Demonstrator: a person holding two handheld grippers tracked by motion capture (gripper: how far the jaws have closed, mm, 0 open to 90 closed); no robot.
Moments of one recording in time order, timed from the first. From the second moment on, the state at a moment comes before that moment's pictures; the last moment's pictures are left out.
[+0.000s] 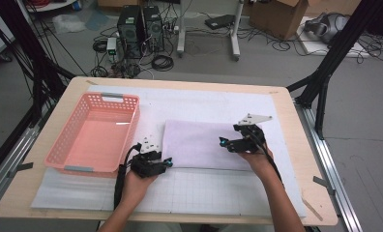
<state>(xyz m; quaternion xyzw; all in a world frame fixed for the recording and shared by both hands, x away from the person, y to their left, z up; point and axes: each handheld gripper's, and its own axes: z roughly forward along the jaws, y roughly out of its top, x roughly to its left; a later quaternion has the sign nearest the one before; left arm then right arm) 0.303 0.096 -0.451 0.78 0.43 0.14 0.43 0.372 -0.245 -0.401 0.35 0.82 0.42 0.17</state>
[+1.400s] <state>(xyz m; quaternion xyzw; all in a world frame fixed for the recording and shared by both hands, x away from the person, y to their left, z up) 0.298 0.109 -0.442 0.75 0.47 0.13 0.45 0.467 -0.062 -0.423 0.21 0.92 0.31 0.09</state>
